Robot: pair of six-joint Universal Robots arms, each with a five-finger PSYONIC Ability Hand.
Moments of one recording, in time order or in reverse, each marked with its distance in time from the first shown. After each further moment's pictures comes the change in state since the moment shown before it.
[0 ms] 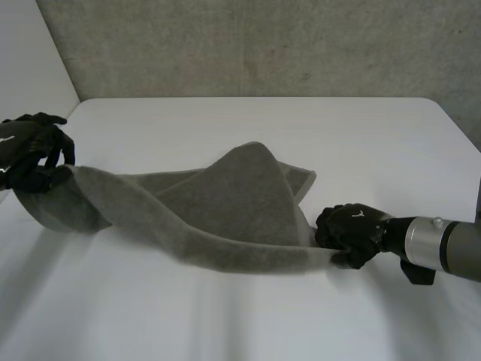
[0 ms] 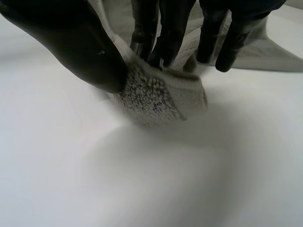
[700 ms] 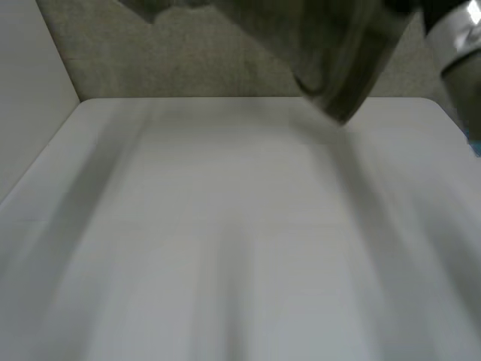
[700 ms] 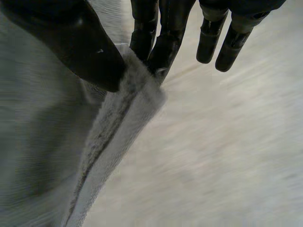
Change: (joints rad) left arm -0.437 -0.231 0.522 0.888 -0.374 -0.233; right arm 0.158 -0.162 -0.395 -0.865 0.354 0.147; left_hand 0.005 0.002 0.000 0.000 0.009; right_hand 0.004 0.010 0.000 0.000 0.008
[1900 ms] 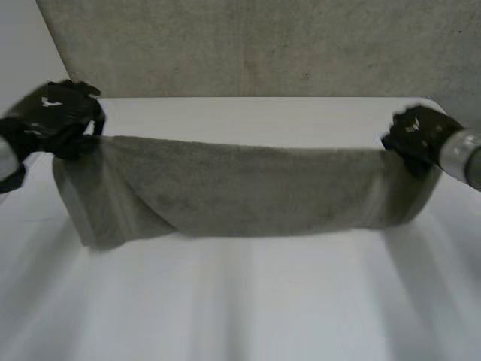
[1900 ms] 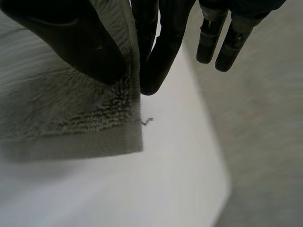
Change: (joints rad) left arm 0.172 -0.035 -0.113 -1.042 0.180 0.453; right arm -0.124 0.115 0.020 0.761 0.091 -0.487; left_hand 0.000 0.008 0.000 0.000 0.001; right_hand 0.005 0.000 0.000 0.000 0.009
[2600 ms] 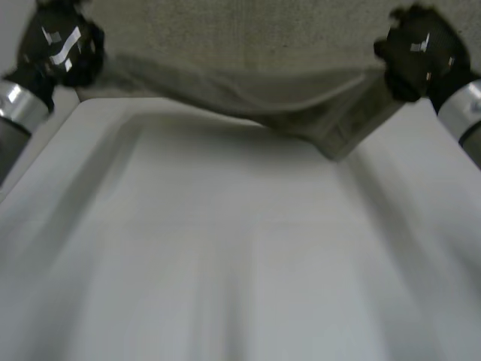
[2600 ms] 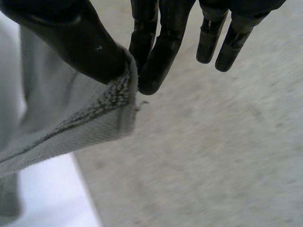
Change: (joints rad) left arm -0.063 -0.231 0.102 0.792 -0.043 -0.303; right arm -0.005 -0.149 0.184 -0.610 -0.206 0.405; left_hand 0.000 0.001 0.000 0.000 0.005; right_hand 0.008 -0.001 0.000 0.000 0.002
